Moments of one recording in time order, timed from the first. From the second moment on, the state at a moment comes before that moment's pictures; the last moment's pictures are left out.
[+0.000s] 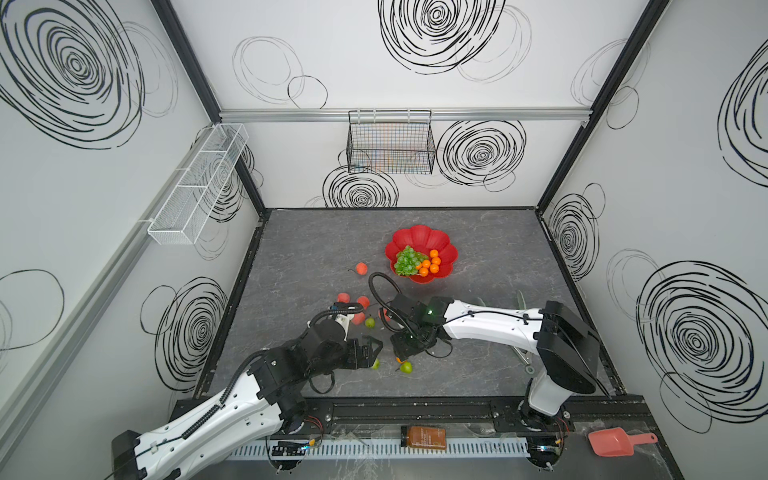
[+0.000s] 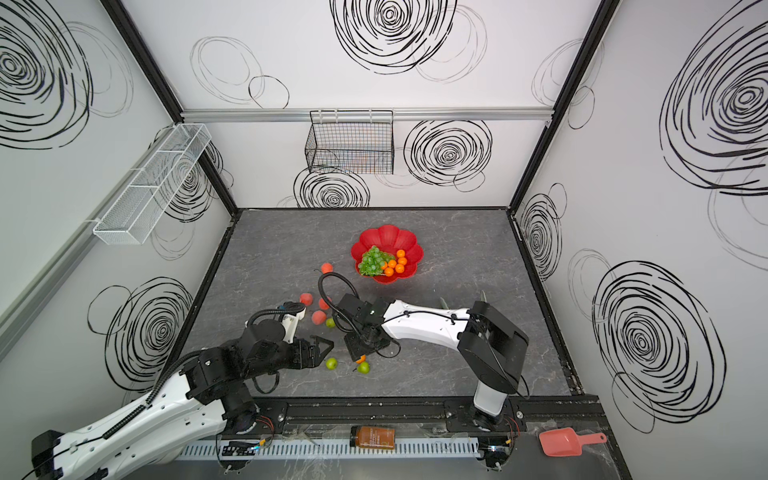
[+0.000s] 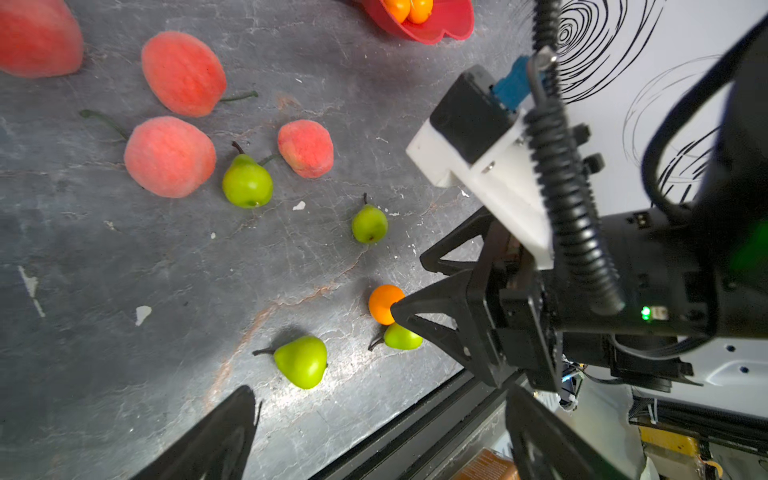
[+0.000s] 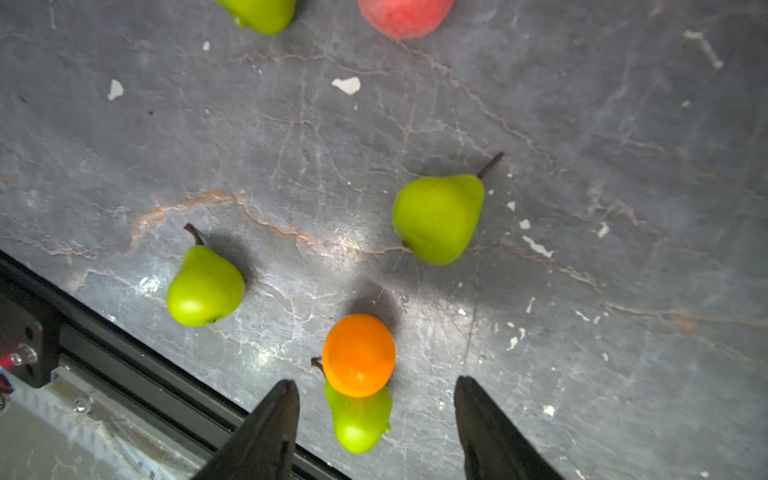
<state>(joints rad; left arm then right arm) -0.86 0.60 0.50 -0.62 0.03 -0.88 1.06 1.72 1.13 -0.72 -0.10 0.63</state>
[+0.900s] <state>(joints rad) -0.81 0.63 0.50 -0.61 0.00 -0.85 1.06 1.82 1.13 -0.68 -0.15 0.63</state>
